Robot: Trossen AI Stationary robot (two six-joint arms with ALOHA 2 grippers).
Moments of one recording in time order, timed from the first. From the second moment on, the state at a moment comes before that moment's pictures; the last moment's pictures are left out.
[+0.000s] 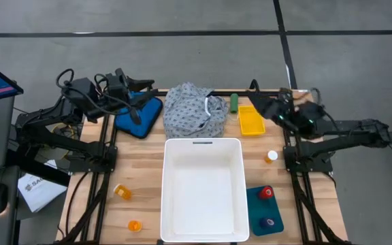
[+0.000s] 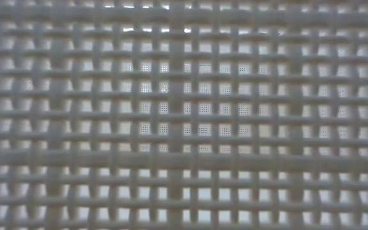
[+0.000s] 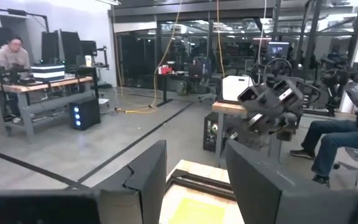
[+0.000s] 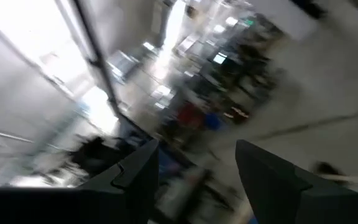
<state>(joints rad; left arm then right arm) 0.07 0.96 1.29 -0.23 -0.38 0.02 -0.05 0.84 0.73 0.43 0.51 0.76</state>
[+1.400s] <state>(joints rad) 0.07 0.96 1.29 -0.16 -0.37 -0.01 -0.85 2.04 2.36 -1.19 -0.11 0.66</state>
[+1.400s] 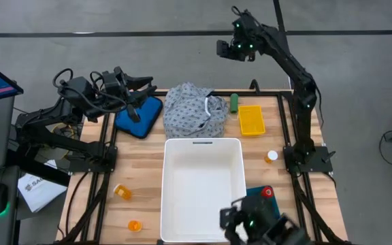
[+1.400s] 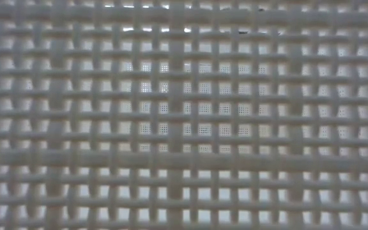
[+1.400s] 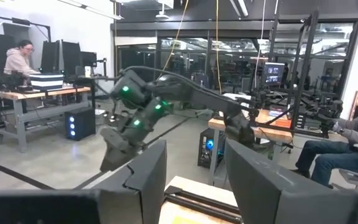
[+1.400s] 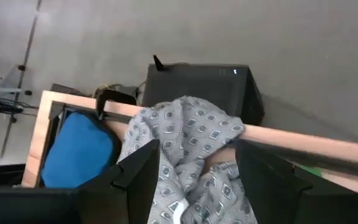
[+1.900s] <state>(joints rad) 0.06 0.96 1.29 -0.16 -0.34 -0.01 -1.03 2.03 2.29 -1.26 -0.21 0.67</state>
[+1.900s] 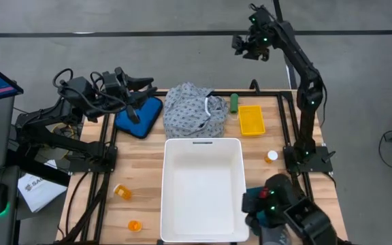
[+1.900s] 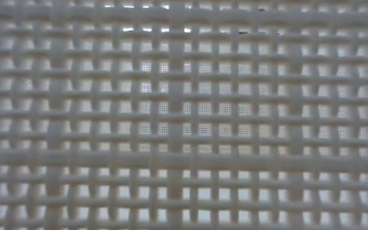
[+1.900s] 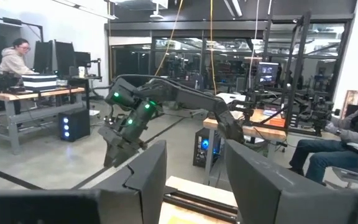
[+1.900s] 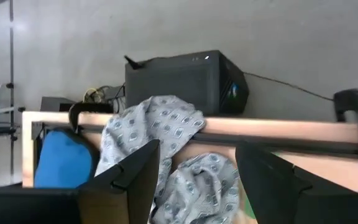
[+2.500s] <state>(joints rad) 0.06 0.96 1.29 -0.16 -0.34 -0.01 -1.06 2.02 2.29 -1.52 -0.02 -0.25</state>
